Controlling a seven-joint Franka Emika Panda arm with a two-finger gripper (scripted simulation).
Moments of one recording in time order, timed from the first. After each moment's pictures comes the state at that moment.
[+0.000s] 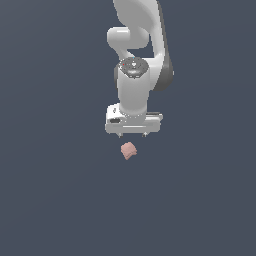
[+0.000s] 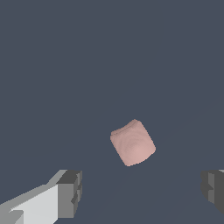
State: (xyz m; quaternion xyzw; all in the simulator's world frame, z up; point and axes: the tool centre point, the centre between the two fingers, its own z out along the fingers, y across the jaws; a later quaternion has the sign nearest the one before) arm -0.005 0.019 0.172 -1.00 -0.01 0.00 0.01
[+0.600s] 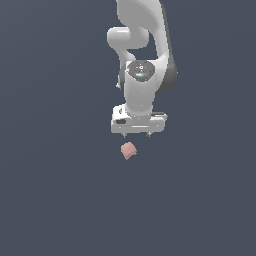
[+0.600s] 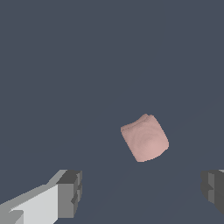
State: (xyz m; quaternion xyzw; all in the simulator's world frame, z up) arm -0.013 0.037 0.163 -1.00 -0.02 0.01 0.01
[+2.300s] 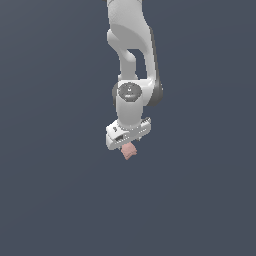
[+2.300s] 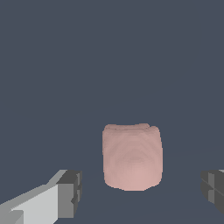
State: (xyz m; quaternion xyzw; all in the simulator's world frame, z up) arm -0.014 0.005 0.095 -0.97 -0.25 0.00 0.00
